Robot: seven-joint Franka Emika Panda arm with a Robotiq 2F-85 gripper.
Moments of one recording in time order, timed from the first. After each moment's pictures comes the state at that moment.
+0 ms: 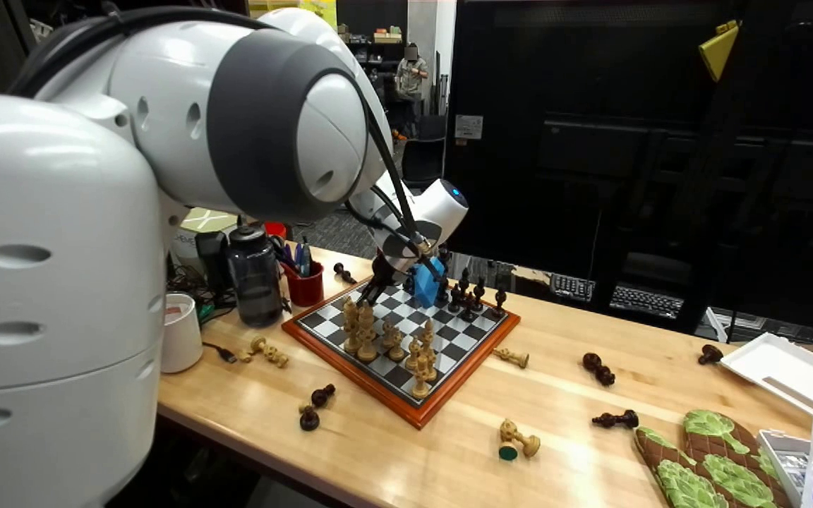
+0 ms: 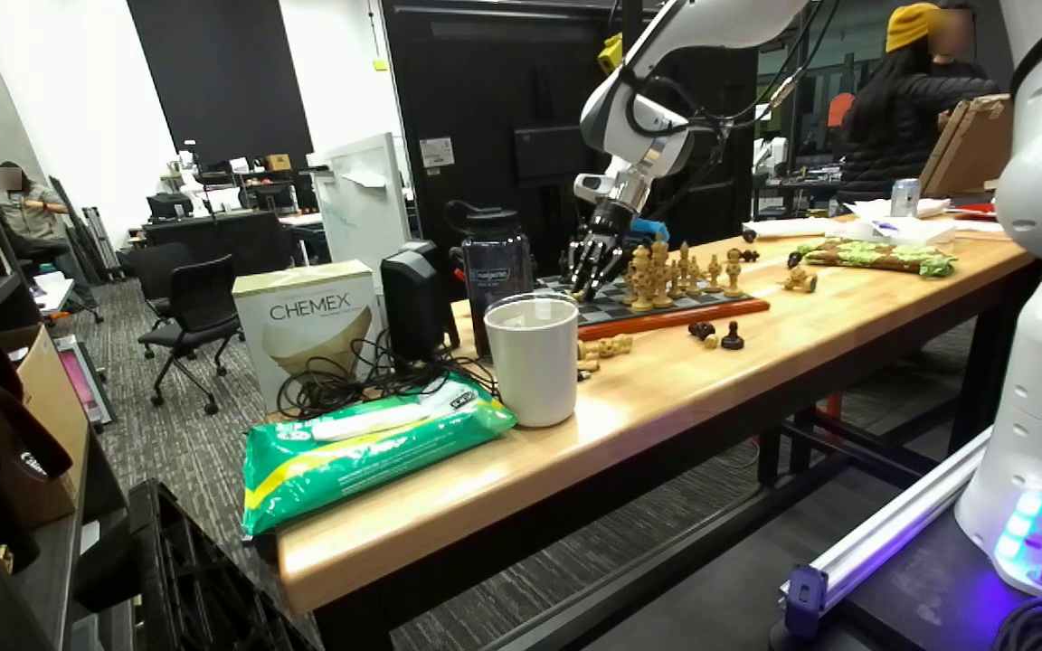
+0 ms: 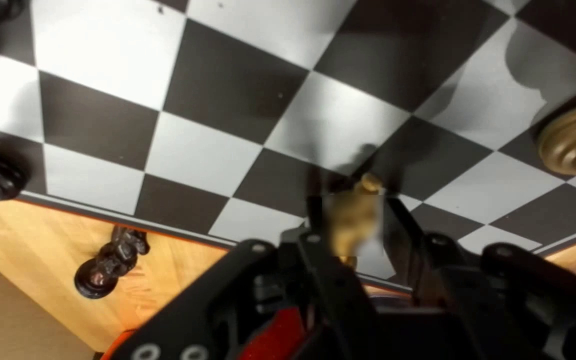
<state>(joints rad) -0.14 0.34 0.12 -1.96 0.66 2.16 -2.15</state>
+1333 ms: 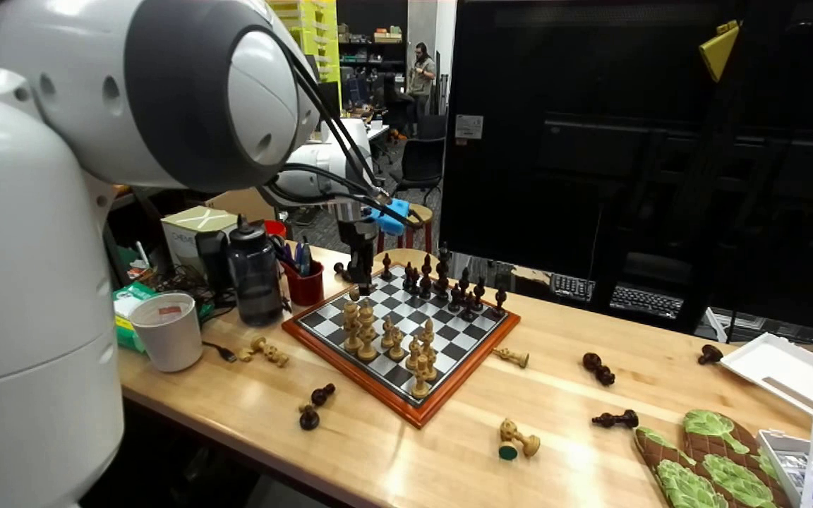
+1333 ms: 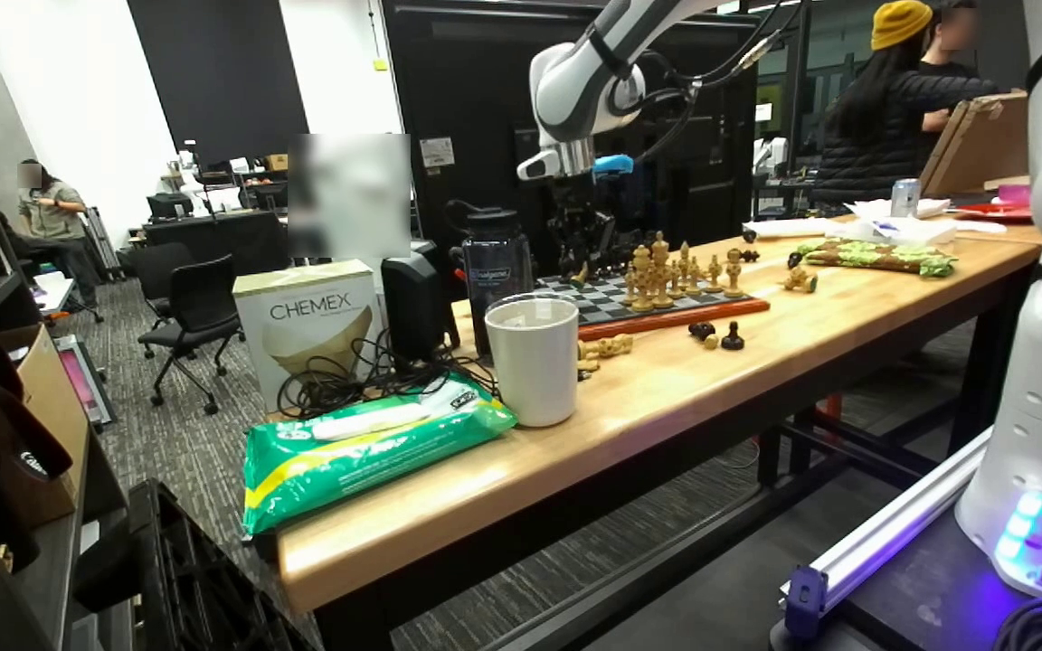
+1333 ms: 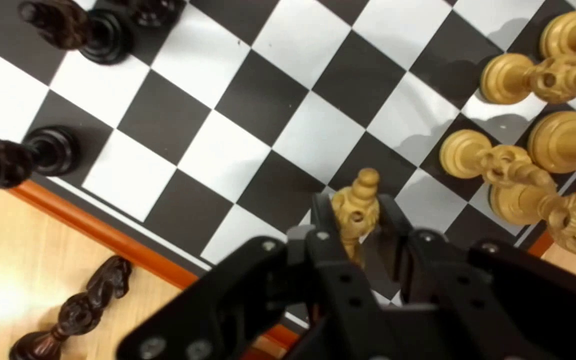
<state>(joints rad) 0.08 0.25 0.11 -1.90 -0.20 2.13 -1.56</state>
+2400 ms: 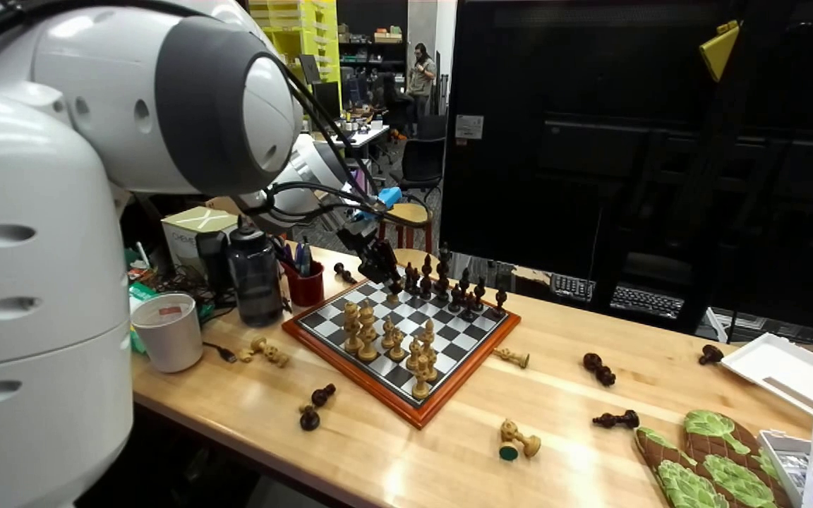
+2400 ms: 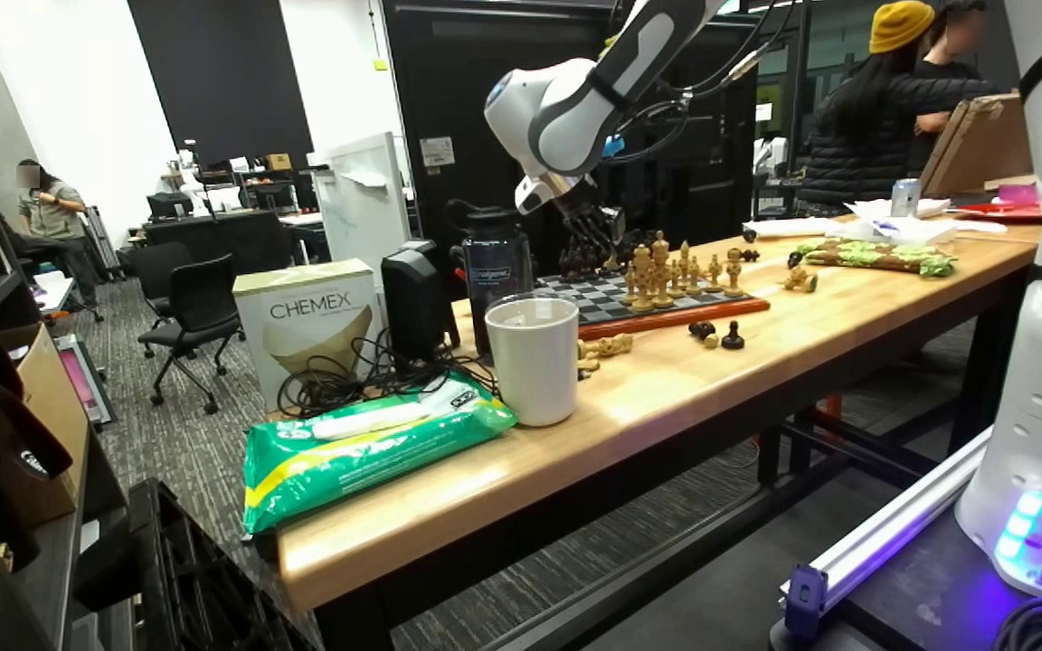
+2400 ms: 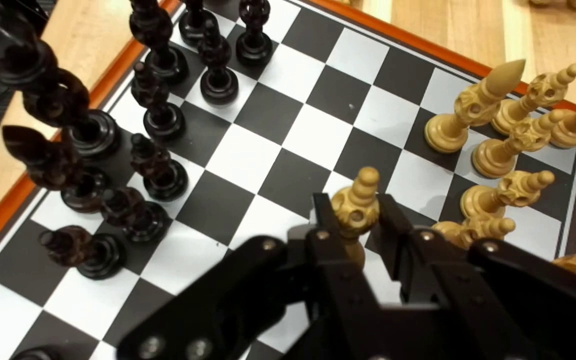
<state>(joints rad) 0.16 0.31 0.11 -1.83 -0.76 1.88 -1.10</state>
